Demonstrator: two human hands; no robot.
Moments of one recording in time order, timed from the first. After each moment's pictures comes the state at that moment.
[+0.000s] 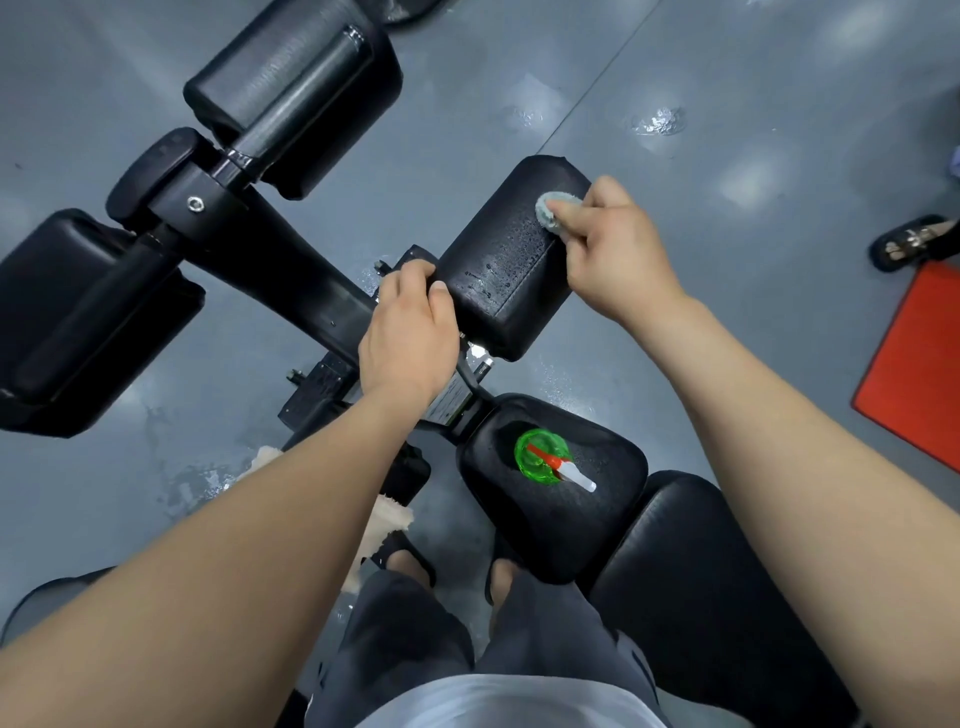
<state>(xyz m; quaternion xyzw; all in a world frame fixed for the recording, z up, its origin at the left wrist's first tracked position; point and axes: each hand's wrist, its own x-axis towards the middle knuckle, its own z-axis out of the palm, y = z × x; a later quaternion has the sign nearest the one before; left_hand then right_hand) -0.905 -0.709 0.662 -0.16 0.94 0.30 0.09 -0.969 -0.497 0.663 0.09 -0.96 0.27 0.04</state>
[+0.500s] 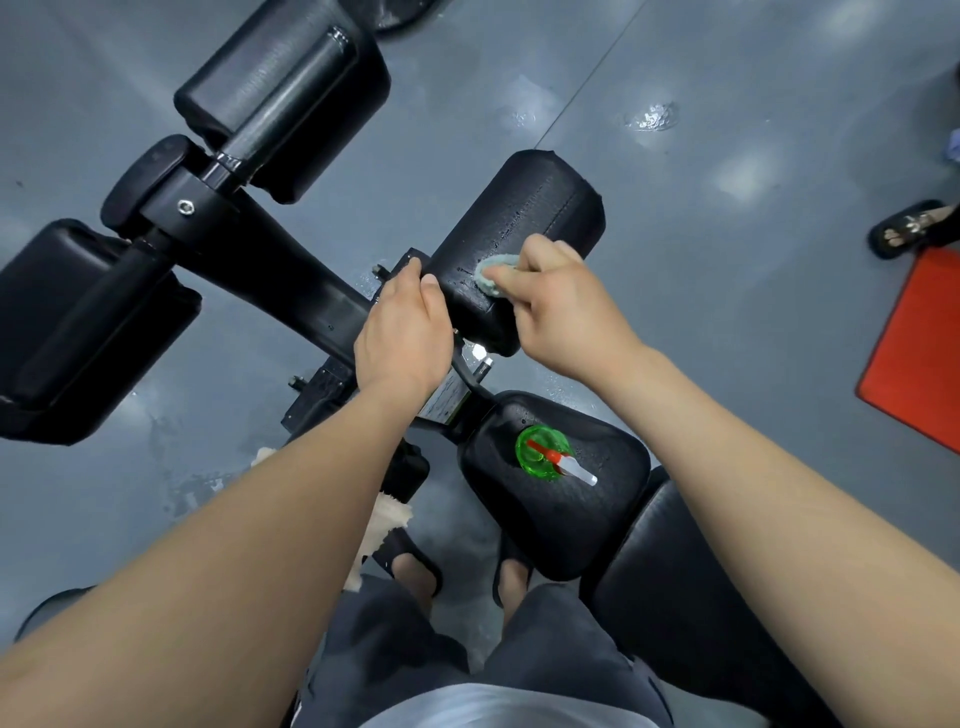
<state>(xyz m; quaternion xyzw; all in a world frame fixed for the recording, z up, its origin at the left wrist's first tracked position) -0.905 -0.709 0.658 -0.15 0.94 0.28 0.10 -0.913 -0.535 0.666 0.19 -0.94 0.29 0.06</state>
